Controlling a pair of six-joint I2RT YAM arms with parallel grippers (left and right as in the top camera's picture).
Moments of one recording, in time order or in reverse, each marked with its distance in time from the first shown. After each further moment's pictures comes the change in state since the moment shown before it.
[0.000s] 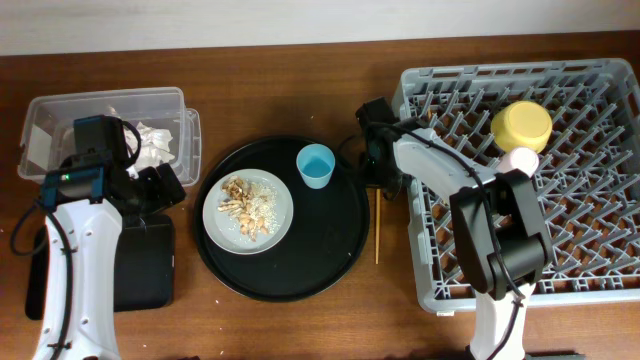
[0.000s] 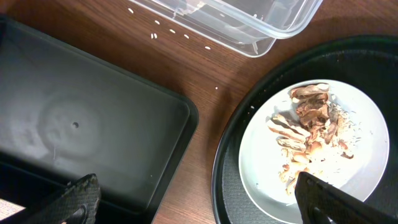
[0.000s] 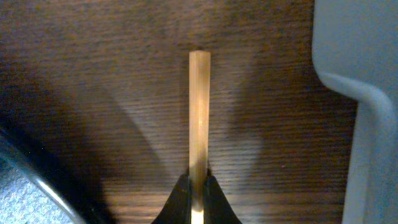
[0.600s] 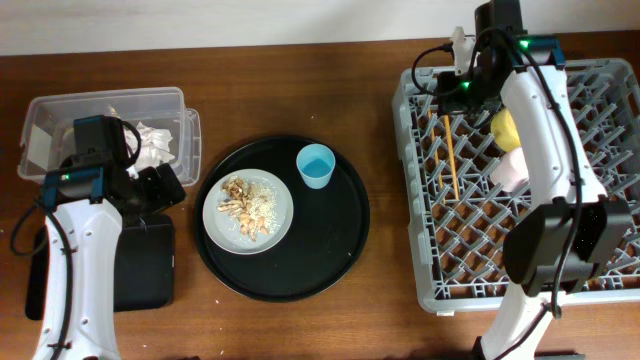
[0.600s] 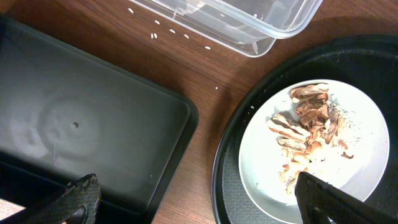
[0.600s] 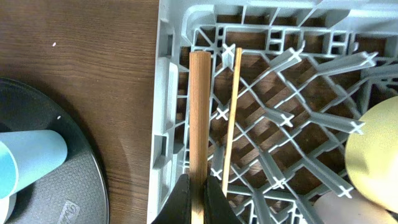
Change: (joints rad) left arm 0.000 0.000 0.000 0.000 0.000 0.000; right arm -0.348 -0.062 0.550 -0.404 -0.195 -0.486
